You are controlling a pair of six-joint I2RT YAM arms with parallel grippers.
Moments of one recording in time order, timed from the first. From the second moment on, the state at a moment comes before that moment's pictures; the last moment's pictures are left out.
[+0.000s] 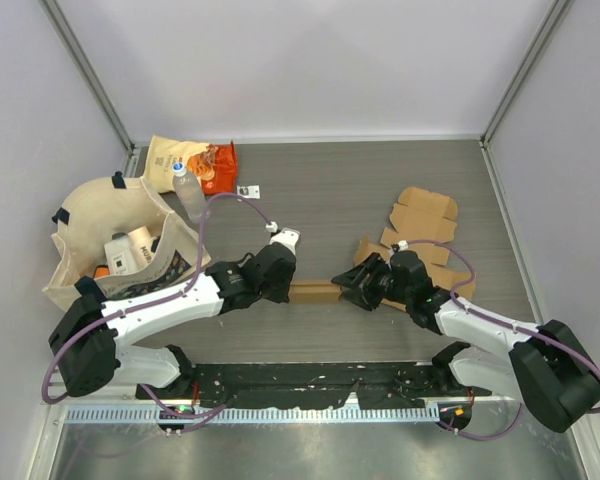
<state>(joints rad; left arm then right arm) -0.97 1.29 0.84 -0.43 -0.24 -0.52 0.55 1.10 0.32 0.20 -0.31 1.34</state>
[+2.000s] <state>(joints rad) -0.47 1.35 0.62 0.08 0.41 -0.75 0.54 1.26 0.22 0.61 -0.35 1.24</state>
